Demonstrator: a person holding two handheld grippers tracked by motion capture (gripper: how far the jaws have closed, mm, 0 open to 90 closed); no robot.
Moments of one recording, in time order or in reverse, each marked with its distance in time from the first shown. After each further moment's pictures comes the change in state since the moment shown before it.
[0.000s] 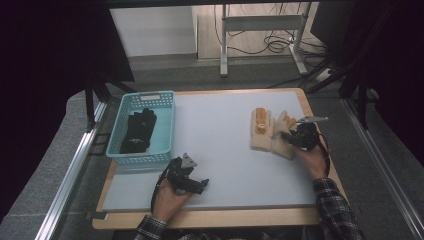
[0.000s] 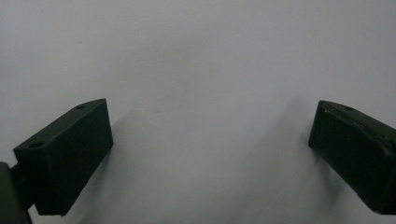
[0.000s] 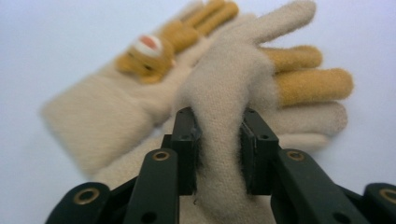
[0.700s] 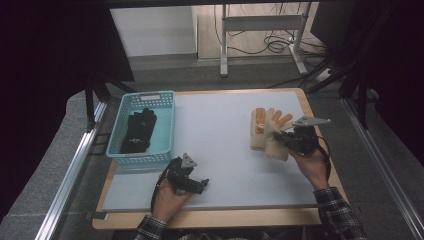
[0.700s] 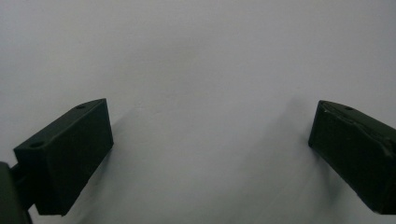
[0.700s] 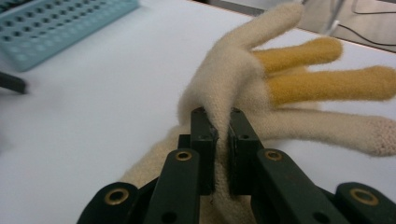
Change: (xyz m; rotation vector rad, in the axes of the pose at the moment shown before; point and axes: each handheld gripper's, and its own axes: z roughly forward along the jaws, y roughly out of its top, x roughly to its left) left arm 0.000 0.000 0.000 0.002 0.000 0.002; right arm 0.065 0.026 -0.051 -0.095 0.127 -0.088
